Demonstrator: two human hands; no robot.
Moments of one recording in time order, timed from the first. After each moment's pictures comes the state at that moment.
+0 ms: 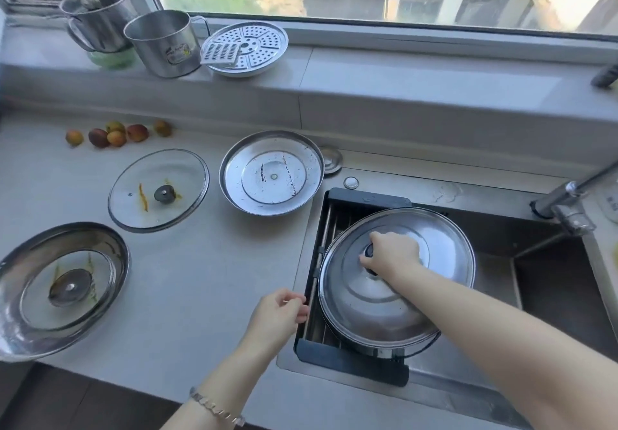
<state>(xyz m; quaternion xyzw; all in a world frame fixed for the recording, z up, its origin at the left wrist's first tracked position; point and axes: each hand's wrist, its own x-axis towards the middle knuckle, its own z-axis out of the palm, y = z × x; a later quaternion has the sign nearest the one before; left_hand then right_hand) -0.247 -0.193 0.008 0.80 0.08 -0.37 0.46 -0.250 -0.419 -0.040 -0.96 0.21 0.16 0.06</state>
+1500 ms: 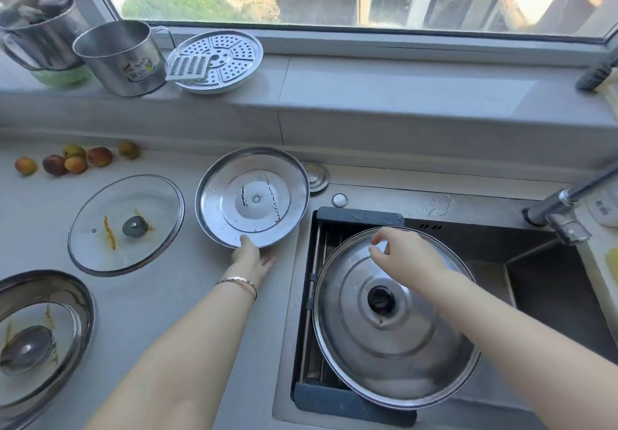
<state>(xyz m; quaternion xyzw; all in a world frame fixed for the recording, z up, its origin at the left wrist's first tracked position) -0.079 -0.254 -0.056 0.57 0.38 -0.27 0.68 -0.235 -0.444 0.014 -0.92 0.28 0.12 0.25</state>
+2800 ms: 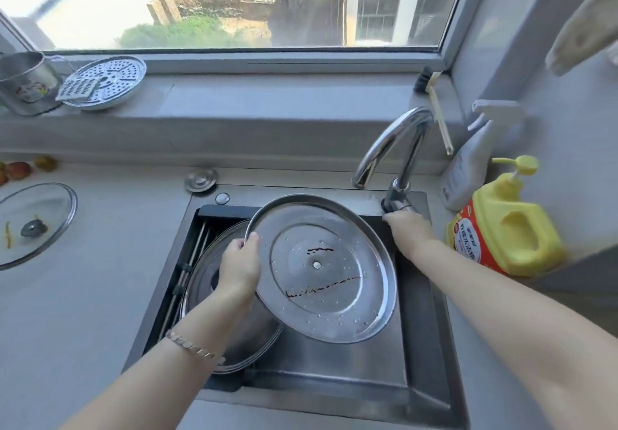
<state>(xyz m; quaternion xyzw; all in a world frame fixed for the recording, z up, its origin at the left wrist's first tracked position) -0.331 -0.455 0.059 0.82 0.09 -0.22 0.52 -0.409 -0.713 -0.015 -0.96 0.24 0.13 0.06</state>
